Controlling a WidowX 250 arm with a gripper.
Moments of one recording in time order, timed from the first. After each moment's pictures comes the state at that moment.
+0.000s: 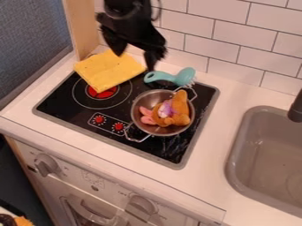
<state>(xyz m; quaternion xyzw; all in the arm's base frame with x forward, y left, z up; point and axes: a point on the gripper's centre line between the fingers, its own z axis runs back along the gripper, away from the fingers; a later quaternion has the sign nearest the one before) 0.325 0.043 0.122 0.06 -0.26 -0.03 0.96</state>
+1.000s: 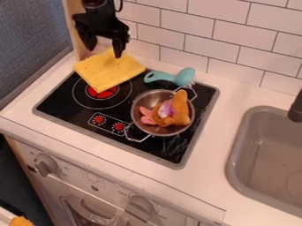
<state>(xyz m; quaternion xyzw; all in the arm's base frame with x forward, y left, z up) 0.393 0.147 0.059 0.06 -0.16 0.07 0.98</state>
